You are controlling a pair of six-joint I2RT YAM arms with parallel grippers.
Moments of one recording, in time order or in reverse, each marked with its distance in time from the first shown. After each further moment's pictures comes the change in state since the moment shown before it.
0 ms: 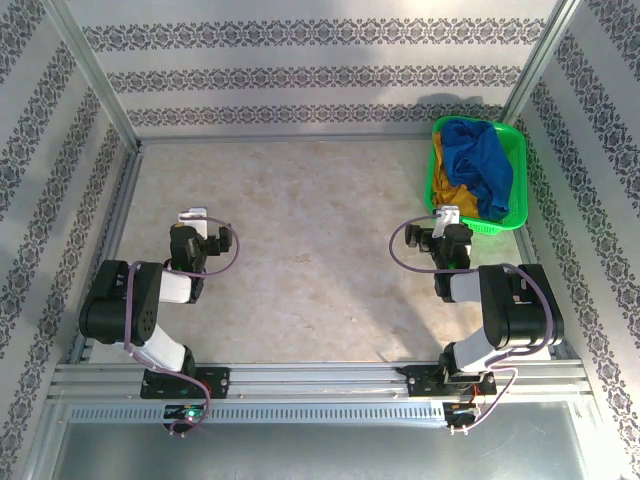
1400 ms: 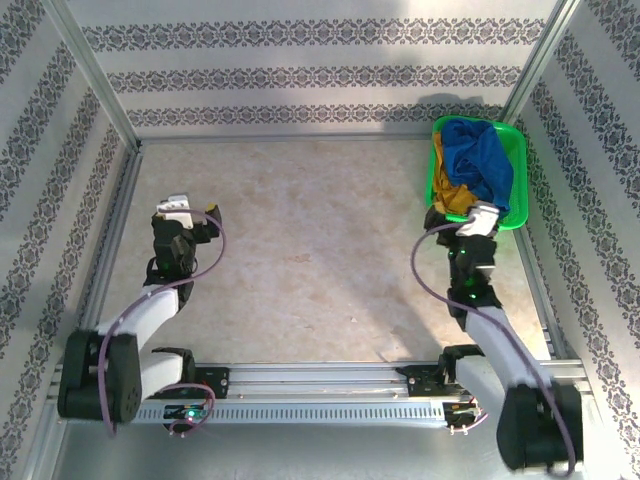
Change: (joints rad) left arm -0.024 -0.474 0.062 -0.366 -0.082 -0.095; right arm 0.032 -0.714 -0.012 -0.376 0.187 0.209
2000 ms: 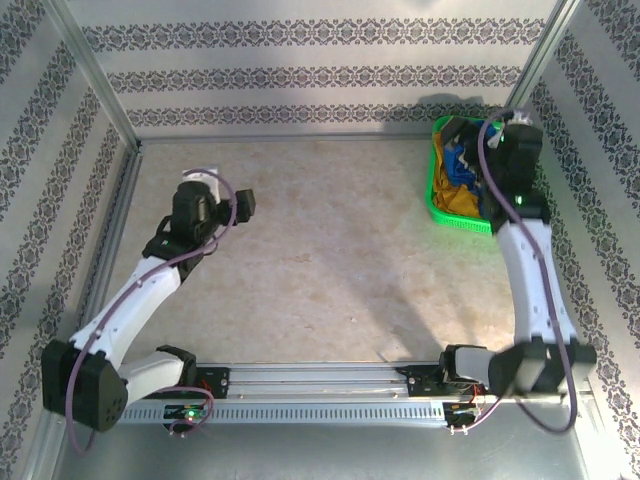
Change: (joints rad) left arm -0.274 0.067 0.490 -0.688 0.037 -0.183; right arm -0.137 0.508 1.046 -0.827 -0.329 0.373
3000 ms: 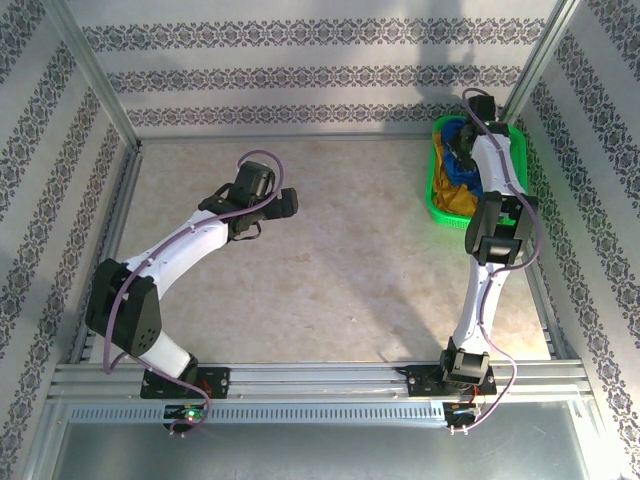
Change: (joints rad) left arm -0.148 0.396 0.293 -0.224 -0.006 -0.237; right arm -0.061 0.969 0.781 -0.440 0.190 0.193
